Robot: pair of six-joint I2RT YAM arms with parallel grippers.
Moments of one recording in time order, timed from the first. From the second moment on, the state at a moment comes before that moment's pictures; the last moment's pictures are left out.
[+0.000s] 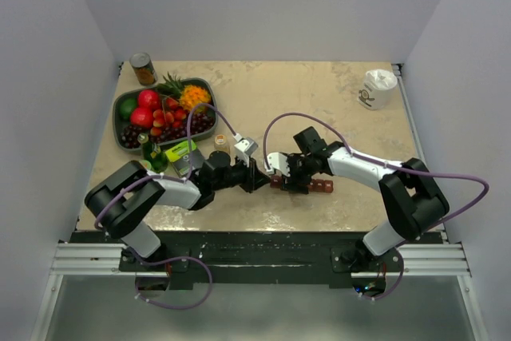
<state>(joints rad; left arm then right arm) -0.77 1.59 0.48 0.78 0.34 -0.45 0.57 1.56 0.85 -0.44 -0.43 -0.95</state>
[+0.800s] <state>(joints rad) -0.77 1.90 0.61 0.99 0.41 -0.62 0.57 1.56 0.85 -0.45 -0.41 -0.94</state>
